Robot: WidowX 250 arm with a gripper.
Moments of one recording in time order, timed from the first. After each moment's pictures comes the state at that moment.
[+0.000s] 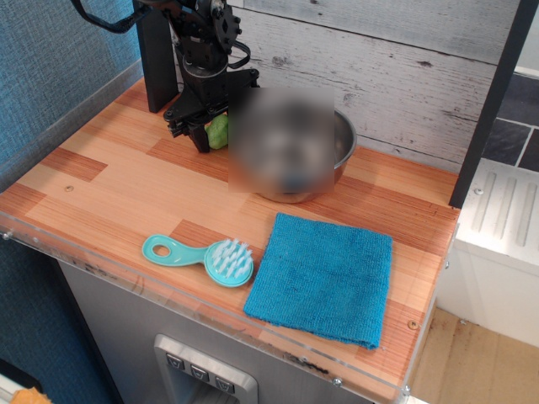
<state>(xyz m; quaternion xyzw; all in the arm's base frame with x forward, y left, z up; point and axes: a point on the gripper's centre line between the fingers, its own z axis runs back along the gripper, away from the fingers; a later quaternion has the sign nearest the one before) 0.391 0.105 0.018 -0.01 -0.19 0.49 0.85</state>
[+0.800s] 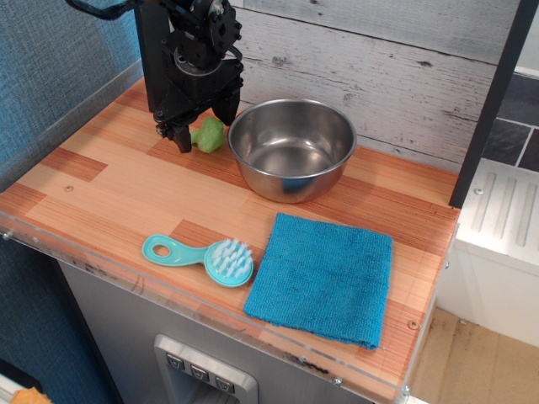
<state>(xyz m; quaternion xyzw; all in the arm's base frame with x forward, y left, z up) 0.377 0.114 0.033 0.02 -0.21 0.56 0.80</state>
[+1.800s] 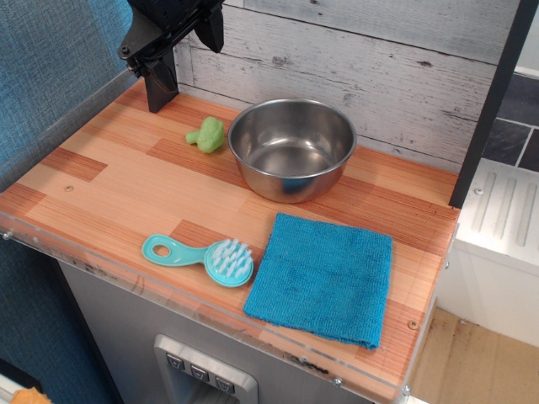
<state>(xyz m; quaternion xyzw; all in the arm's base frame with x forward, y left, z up) 0.357 0.112 0.117 -0.07 -0.26 0.57 0.78</state>
